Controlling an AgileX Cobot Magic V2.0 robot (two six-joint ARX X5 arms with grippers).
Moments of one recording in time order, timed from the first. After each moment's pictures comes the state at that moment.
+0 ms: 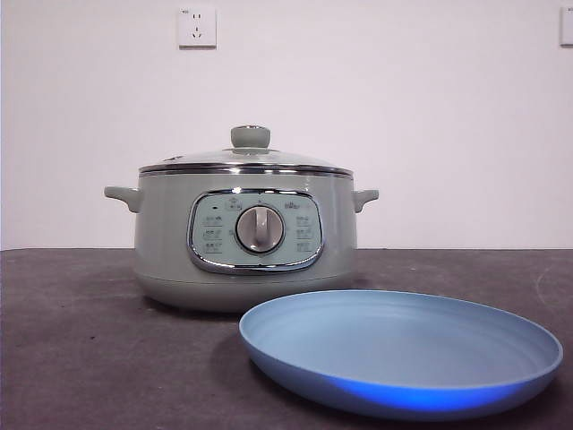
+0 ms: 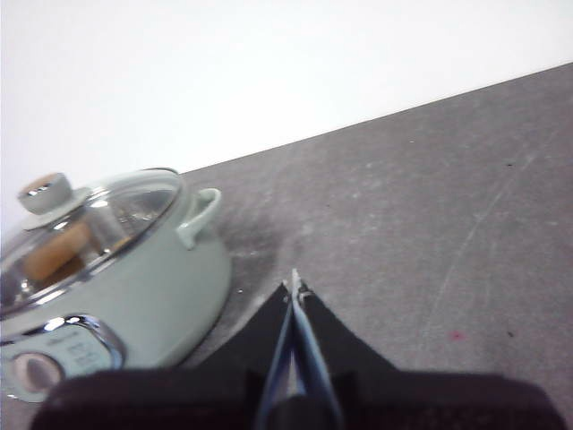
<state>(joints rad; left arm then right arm) 0.01 0.04 0.25 -0.17 0.07 -0.21 0.10 0.11 0.22 -0.21 -0.13 0.30</state>
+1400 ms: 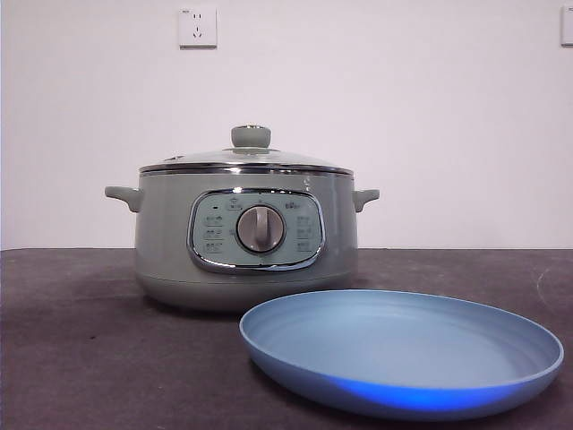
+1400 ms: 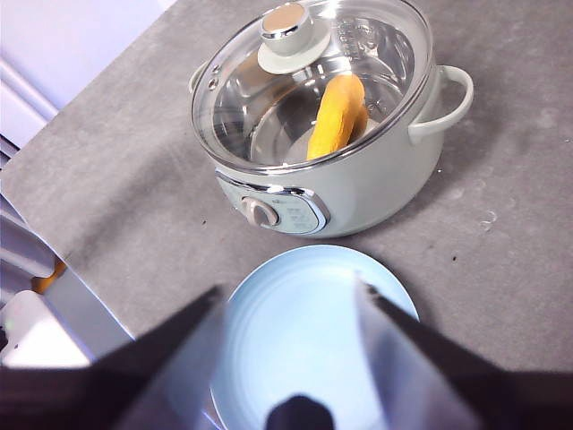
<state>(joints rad) 0.01 0.65 0.85 -0.56 0.70 -0.09 0.16 0.90 1.06 -0.84 -0.60 -0.10</state>
